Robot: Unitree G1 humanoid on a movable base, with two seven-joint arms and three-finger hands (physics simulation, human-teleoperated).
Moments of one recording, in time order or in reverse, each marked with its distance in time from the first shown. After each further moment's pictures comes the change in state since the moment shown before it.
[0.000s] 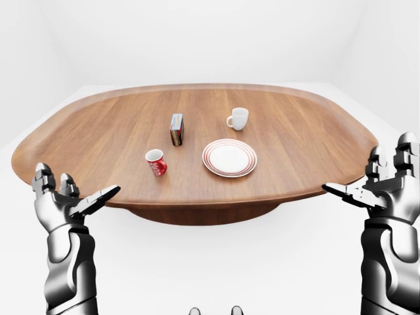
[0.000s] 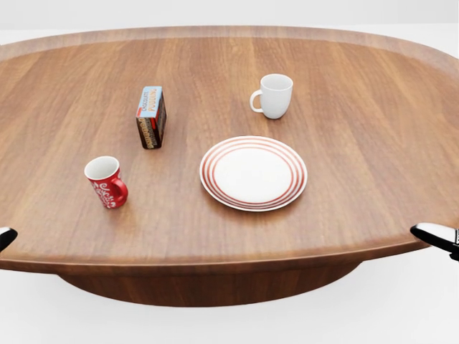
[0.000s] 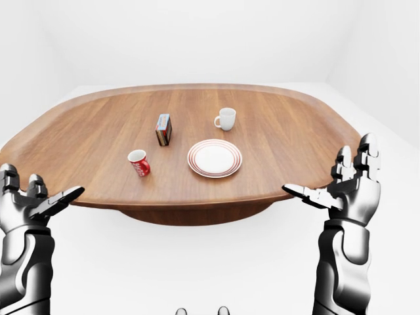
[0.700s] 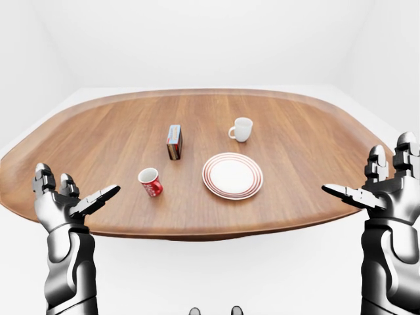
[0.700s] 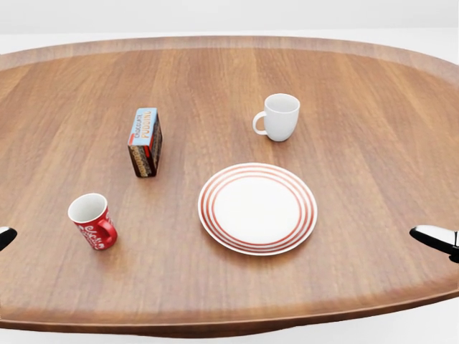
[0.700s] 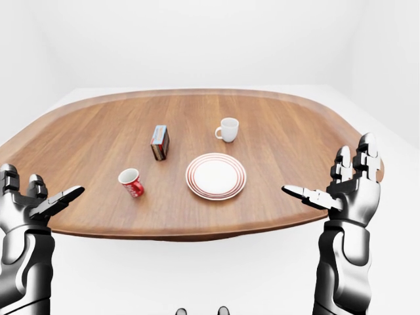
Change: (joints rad) left arm -0.003 0.002 0.000 0.006 -0.005 0.000 0.004; right arm 0.006 0.004 -0.003 -0.006 0.003 0.000 0.017
